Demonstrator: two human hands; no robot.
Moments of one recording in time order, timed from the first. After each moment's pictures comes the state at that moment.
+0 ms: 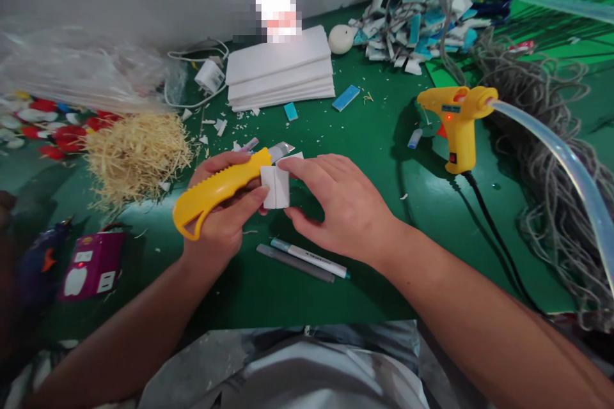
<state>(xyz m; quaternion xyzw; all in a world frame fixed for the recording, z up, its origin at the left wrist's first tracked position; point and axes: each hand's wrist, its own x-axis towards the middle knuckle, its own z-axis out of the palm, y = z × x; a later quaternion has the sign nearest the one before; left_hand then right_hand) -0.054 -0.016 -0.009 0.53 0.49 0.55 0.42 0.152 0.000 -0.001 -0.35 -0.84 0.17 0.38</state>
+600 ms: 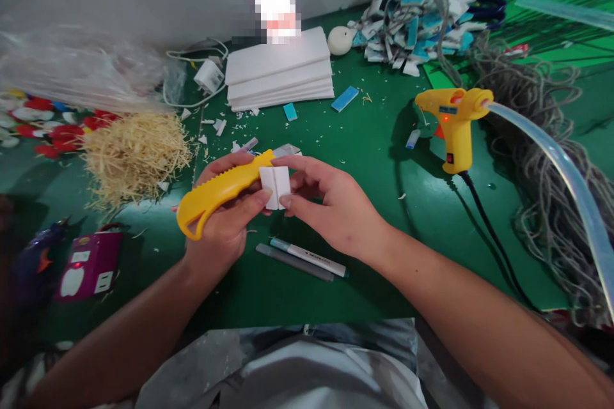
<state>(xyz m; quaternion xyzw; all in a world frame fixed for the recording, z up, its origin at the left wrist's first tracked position) -0.047 -0.020 -0.008 0.49 0.46 0.56 0.48 0.136 0.000 0.002 -0.35 -0.53 0.65 0.41</state>
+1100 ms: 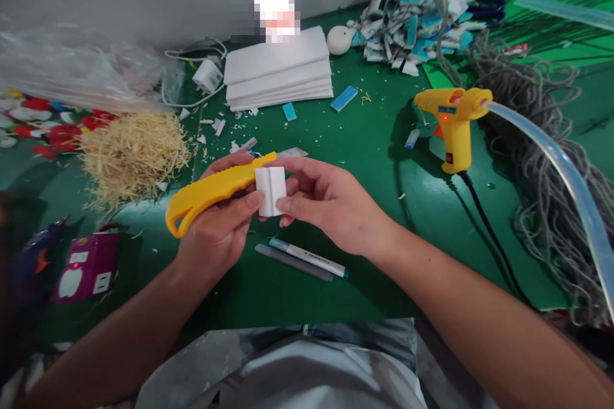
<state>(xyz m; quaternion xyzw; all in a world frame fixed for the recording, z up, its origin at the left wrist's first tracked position) -0.049 -0.022 -0.001 0.46 0.46 0.54 0.54 0.139 0.003 0.002 -0.28 -0.46 0.75 0.39</state>
